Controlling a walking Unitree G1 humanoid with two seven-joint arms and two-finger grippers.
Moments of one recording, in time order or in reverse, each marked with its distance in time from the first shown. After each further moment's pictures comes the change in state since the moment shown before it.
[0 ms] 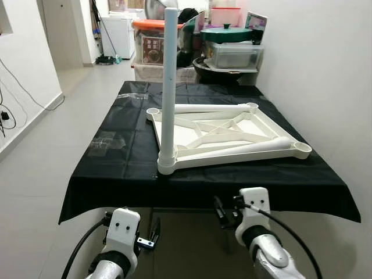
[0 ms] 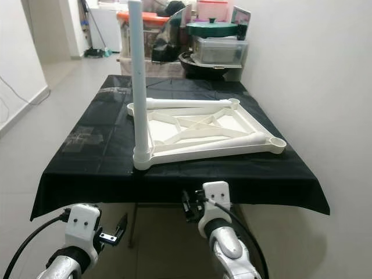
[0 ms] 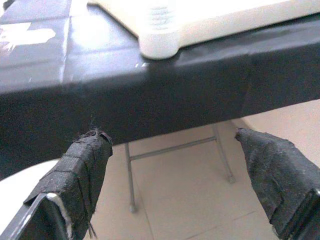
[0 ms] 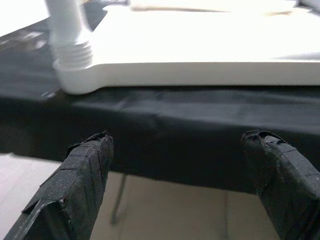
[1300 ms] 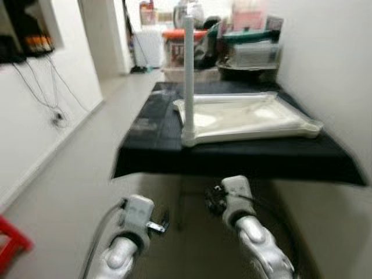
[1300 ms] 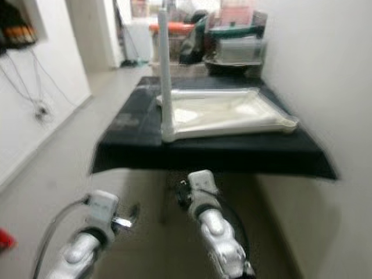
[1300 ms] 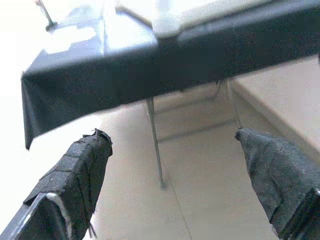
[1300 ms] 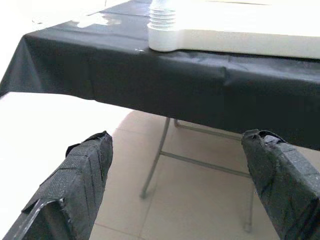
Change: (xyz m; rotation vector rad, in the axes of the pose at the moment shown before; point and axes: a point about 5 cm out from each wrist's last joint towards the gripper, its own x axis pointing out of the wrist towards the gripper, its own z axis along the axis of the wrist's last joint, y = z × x) left arm 0.055 0.001 0.007 0.082 -0.081 -0.047; right arm 0.047 -0.001 -0.008 -0.081 -0.010 -0.026
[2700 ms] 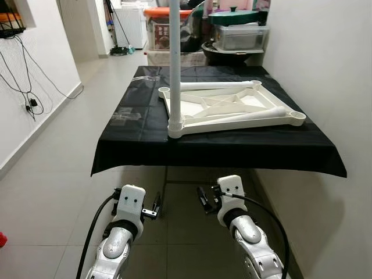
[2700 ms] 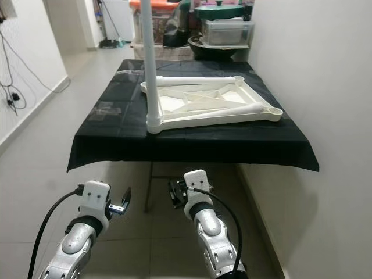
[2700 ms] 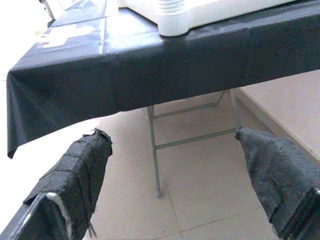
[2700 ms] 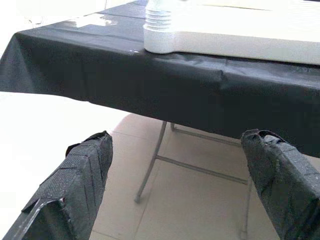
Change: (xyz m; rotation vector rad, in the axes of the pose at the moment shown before) left arm 0.004 0.013 -0.006 -0.018 -0.029 0.121; right arm 0.006 0.011 0.008 -0.020 -0.092 0.085
